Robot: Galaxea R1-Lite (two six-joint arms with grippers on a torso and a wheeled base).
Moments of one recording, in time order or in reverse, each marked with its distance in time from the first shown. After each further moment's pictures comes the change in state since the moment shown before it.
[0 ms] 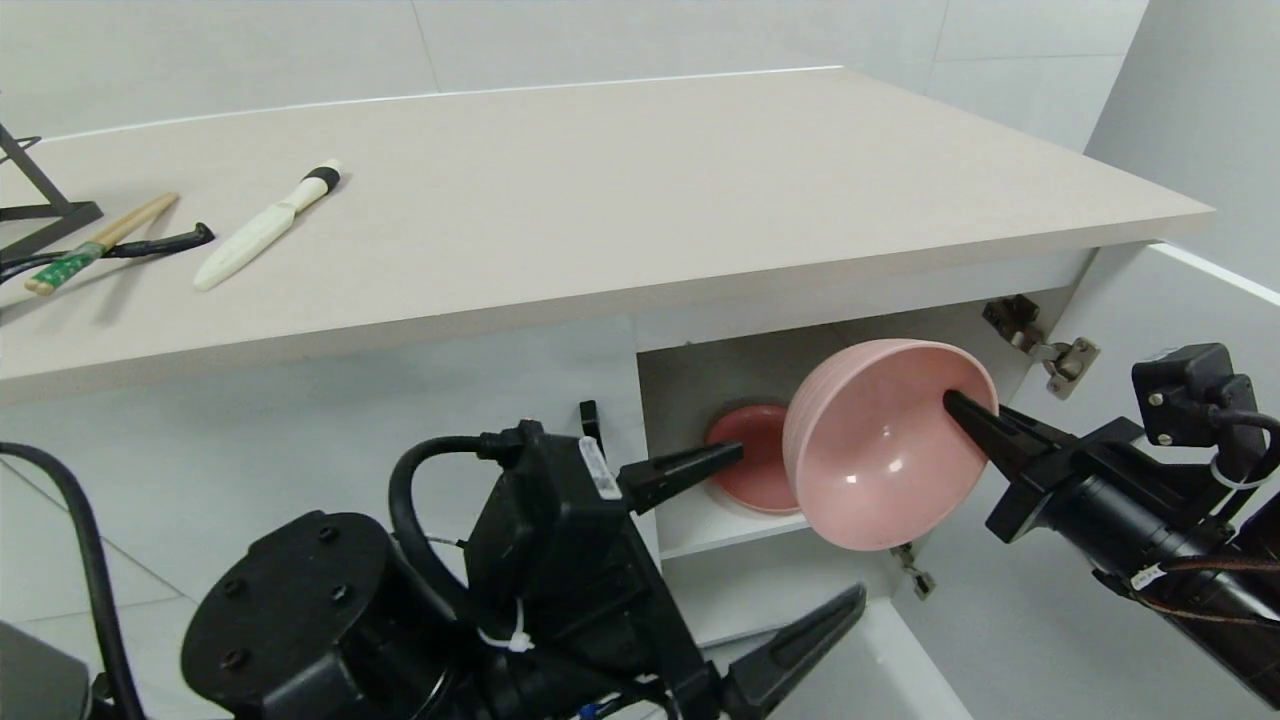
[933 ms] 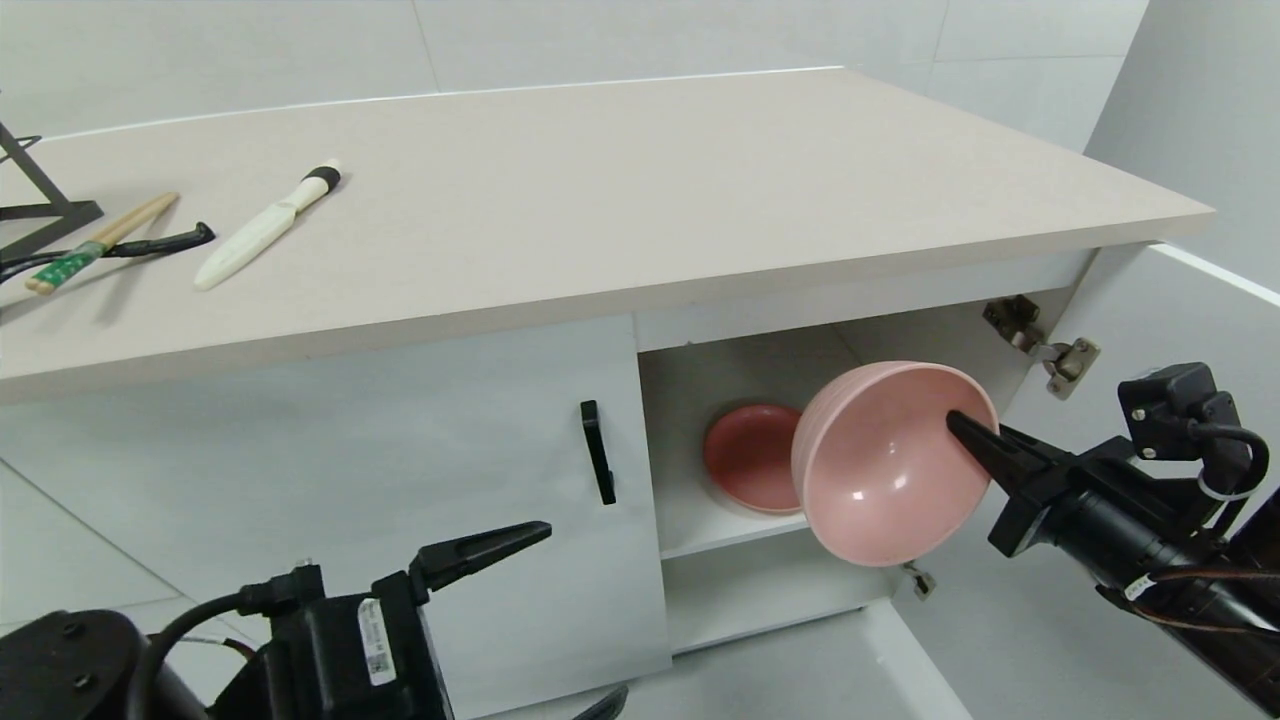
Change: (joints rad) left arm 0.234 -0.225 0.396 0.033 -0.032 0.317; right arm -0.030 0.024 0.035 0.000 0.000 0.017
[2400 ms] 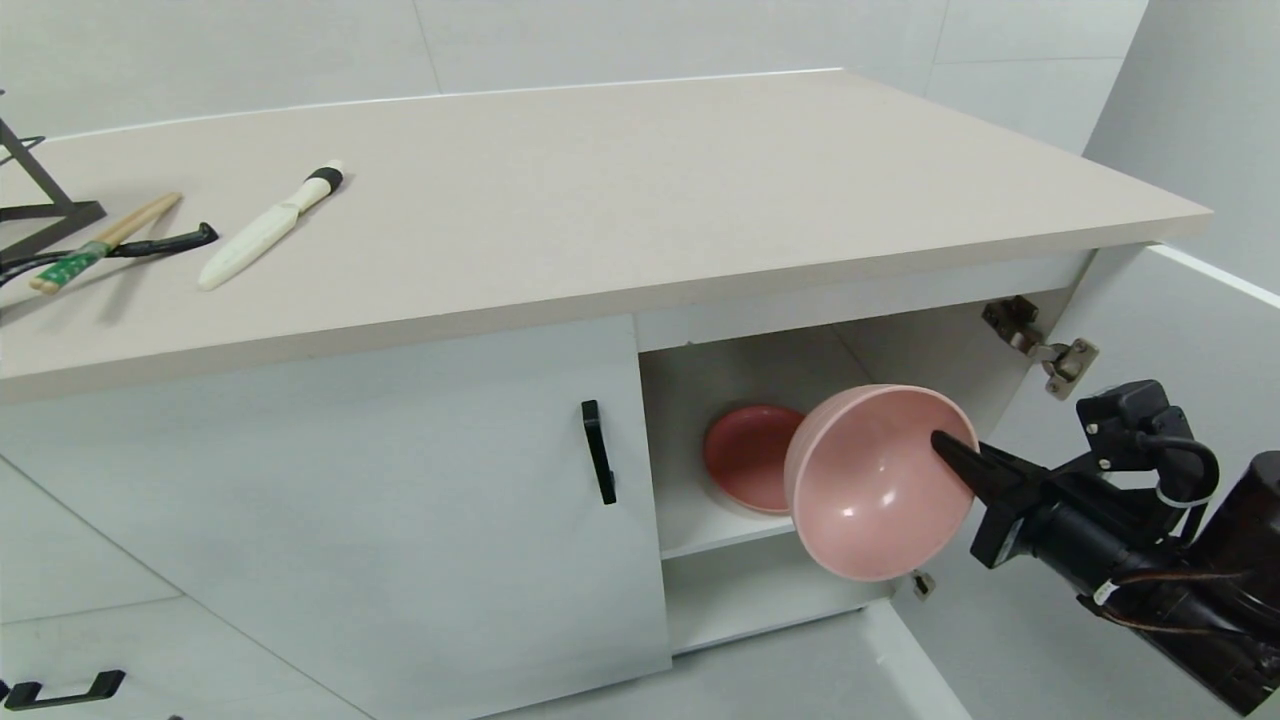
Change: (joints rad) left arm 0.523 -1.202 -0.002 1.184 0.405 -0.175; right arm -0.005 0.064 0.004 0.000 0.000 0.004
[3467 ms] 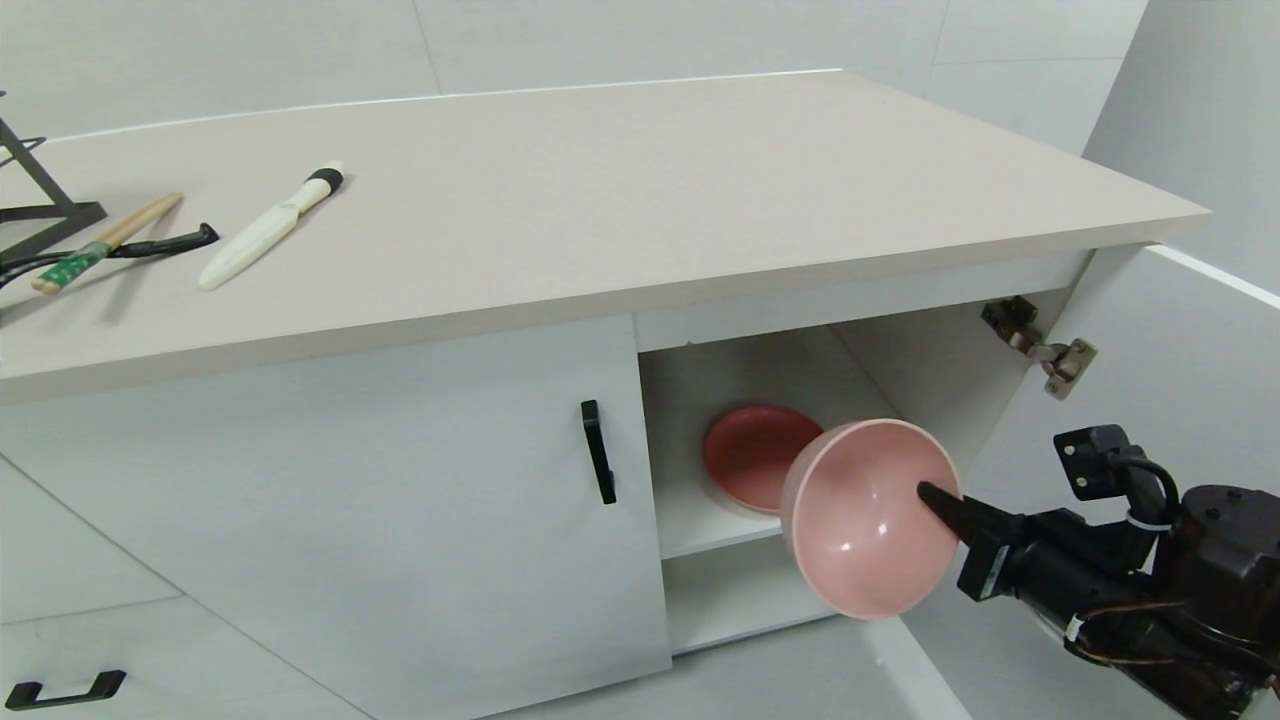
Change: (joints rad) left arm 0.159 -0.333 -0.011 0.351 -0.202 -0.087; right arm 0.000 0.097 0.051 0.001 0.000 0.278
